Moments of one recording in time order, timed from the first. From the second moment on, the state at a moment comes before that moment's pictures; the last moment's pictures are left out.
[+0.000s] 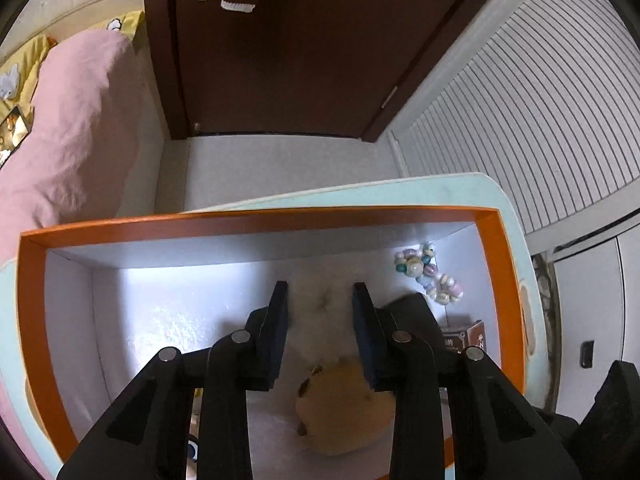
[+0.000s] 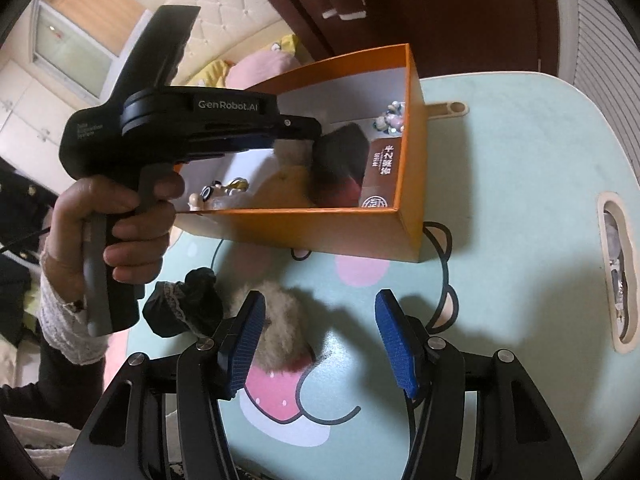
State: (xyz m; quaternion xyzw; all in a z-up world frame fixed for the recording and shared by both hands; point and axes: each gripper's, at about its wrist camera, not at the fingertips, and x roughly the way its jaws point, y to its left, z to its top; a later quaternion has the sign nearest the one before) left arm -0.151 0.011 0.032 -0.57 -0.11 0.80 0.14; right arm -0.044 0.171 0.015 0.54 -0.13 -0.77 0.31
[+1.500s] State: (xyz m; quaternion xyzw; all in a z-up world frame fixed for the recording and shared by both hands) left arm 0.046 -0.123 0.047 -0.44 -0.20 0.87 -0.01; right arm -0.028 0.140 0.045 0.50 -0.09 -0.81 0.28
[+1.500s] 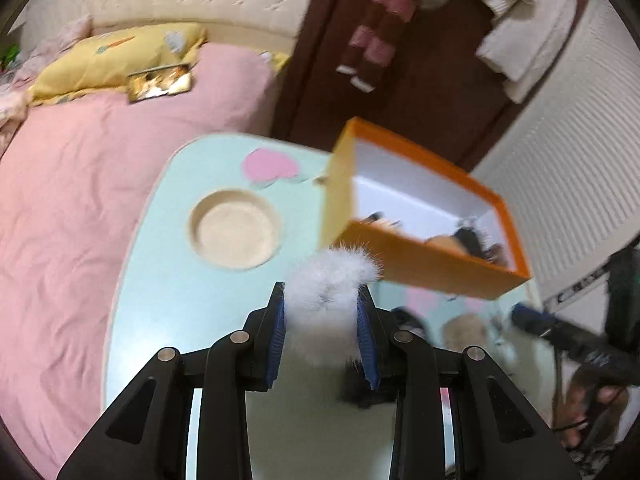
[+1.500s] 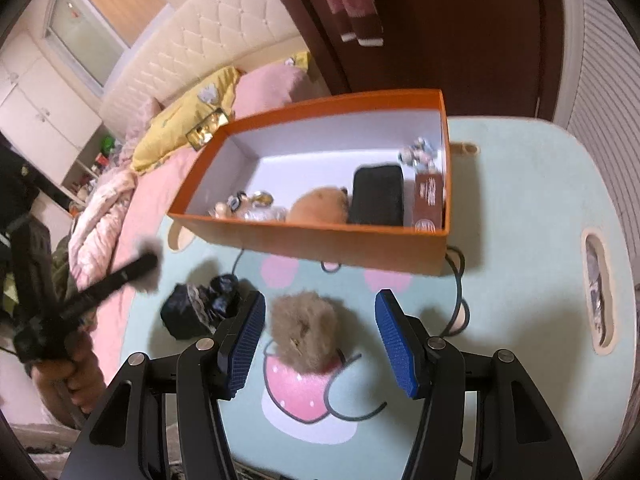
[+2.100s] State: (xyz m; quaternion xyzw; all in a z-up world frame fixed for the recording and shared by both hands) left arm 0.043 -0.106 0.021 -0.46 -0.20 0.87 -0.01; right arm -0.132 0.047 0.065 0.59 -0.09 -0.73 0.35
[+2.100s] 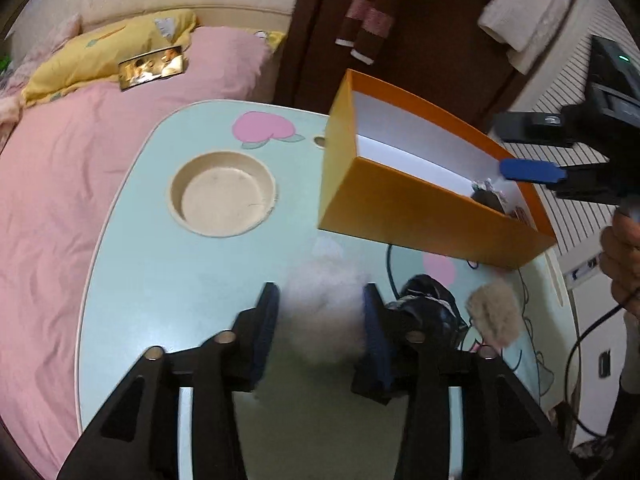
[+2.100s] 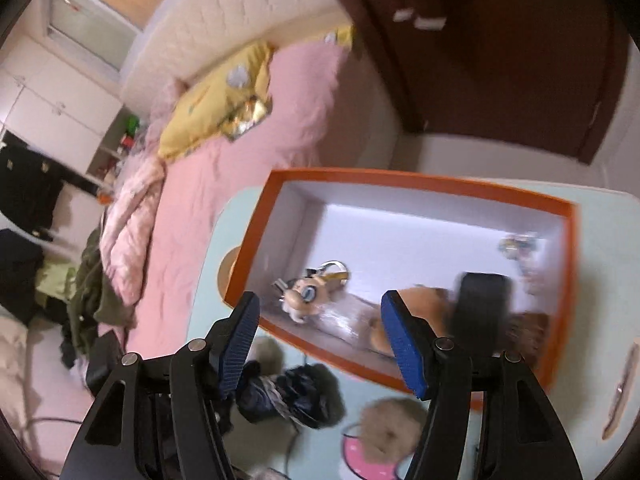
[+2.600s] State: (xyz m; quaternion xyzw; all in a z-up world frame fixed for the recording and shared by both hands) left arm 0.060 -0.133 0.022 -0.42 -0.25 0.87 -0.05; right arm -0.155 -0.019 0.001 0.67 -0.06 -0.65 0.35
